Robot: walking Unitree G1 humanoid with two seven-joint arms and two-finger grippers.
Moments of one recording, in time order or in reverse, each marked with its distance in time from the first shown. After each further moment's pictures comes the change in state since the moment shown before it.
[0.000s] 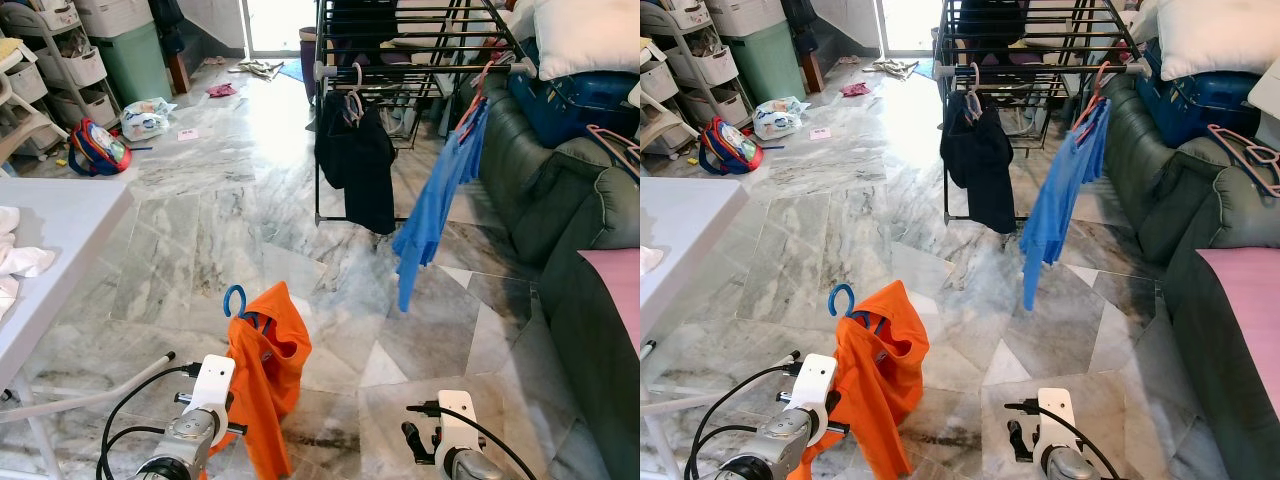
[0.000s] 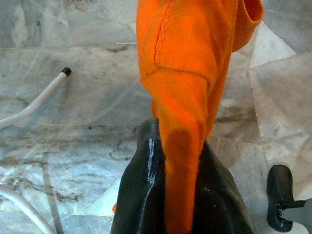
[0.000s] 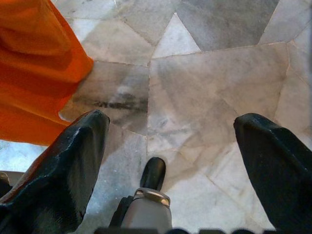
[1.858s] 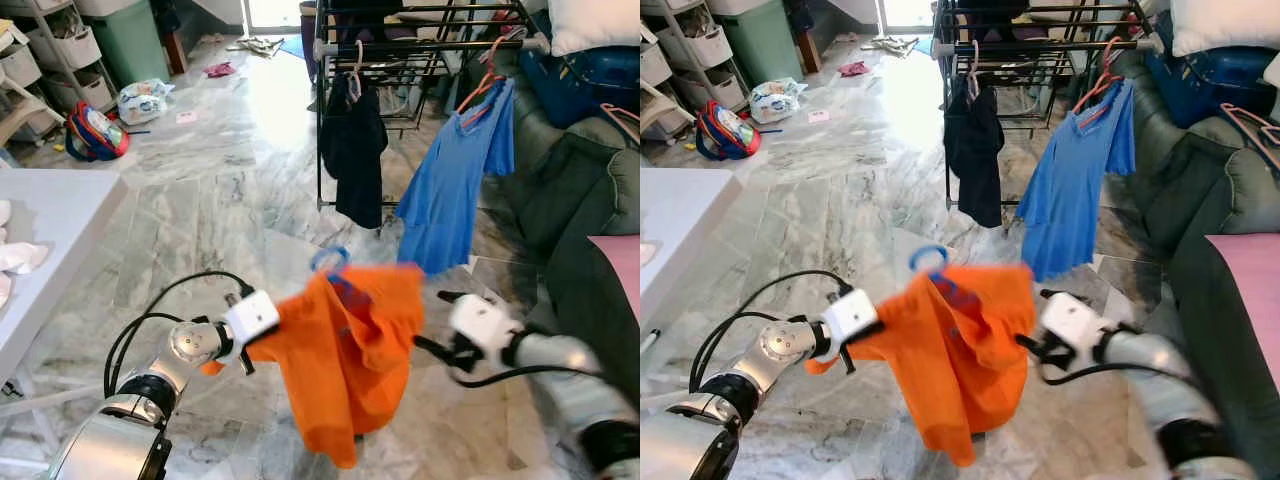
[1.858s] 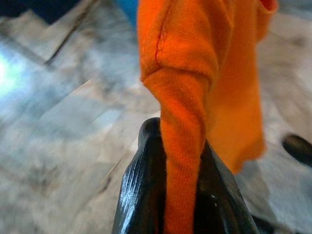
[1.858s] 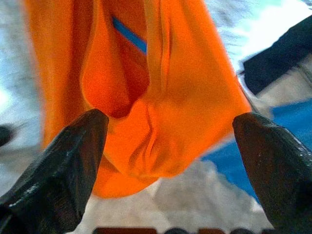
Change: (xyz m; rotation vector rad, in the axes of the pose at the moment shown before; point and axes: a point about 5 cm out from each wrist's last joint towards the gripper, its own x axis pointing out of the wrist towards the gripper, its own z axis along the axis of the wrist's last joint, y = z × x) left arm -0.015 -0.002 0.120 0.800 -0.371 -0.516; right arm -0.056 -0.049 0.170 -0.985 -0.482 0.494
